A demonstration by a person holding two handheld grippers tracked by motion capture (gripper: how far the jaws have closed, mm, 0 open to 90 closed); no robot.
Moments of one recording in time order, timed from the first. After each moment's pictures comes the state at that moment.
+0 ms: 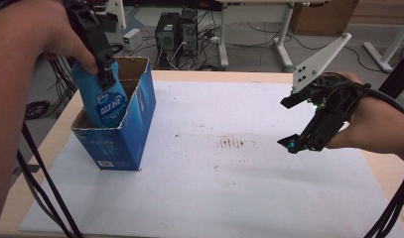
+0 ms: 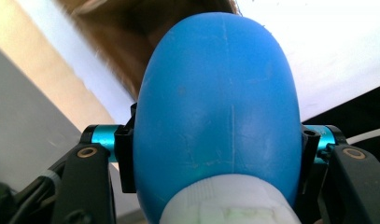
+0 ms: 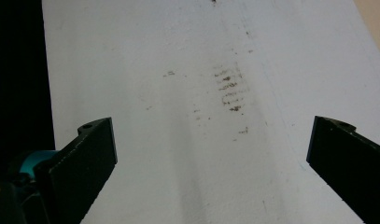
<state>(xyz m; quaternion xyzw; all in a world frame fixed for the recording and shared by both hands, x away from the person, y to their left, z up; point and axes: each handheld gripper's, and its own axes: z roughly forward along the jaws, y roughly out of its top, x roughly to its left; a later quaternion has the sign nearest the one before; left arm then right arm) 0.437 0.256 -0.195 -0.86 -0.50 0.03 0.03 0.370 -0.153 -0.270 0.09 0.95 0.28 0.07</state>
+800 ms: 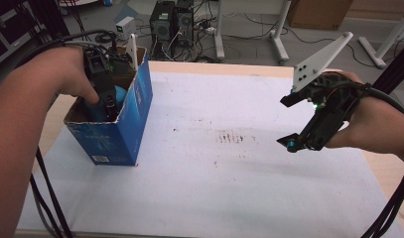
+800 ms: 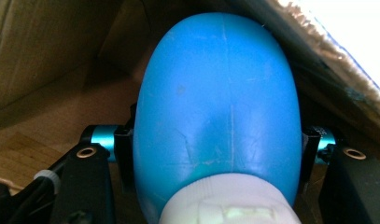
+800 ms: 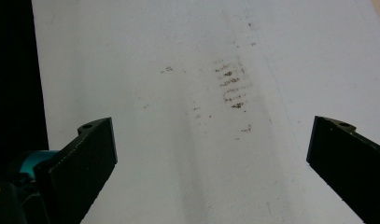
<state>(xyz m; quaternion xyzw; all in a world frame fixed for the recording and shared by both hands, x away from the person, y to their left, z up) 0.439 0.261 -0.289 -0.94 -0.34 0.03 0.03 0.376 -0.145 -0.281 0.09 0.96 0.27 0.07</state>
